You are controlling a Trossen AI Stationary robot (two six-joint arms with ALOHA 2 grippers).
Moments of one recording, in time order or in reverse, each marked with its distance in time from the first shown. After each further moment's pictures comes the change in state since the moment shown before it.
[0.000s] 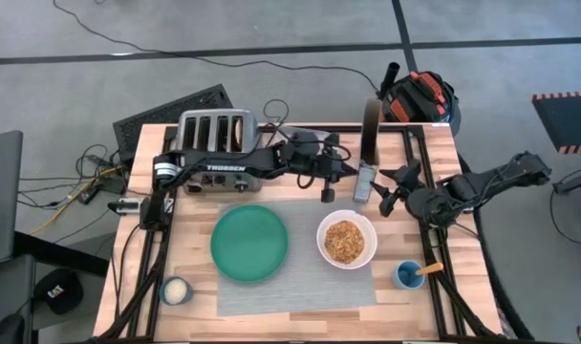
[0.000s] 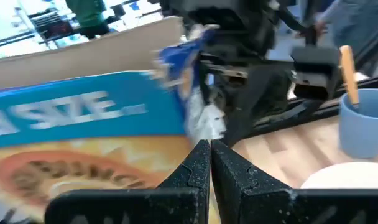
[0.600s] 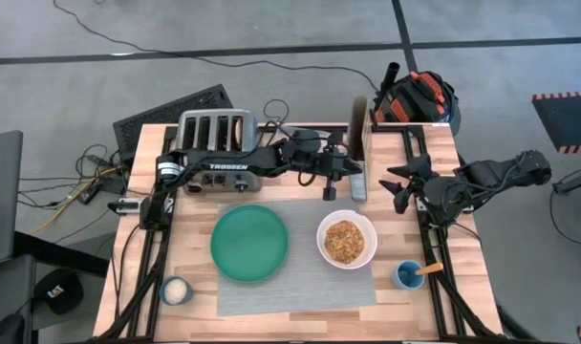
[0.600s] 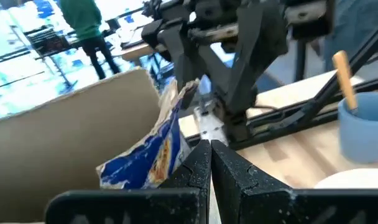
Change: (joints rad) left arm 0.010 0.025 0.038 0.028 0.048 0.029; right arm 0.004 -0.012 0.227 -0.263 -0.146 0.082
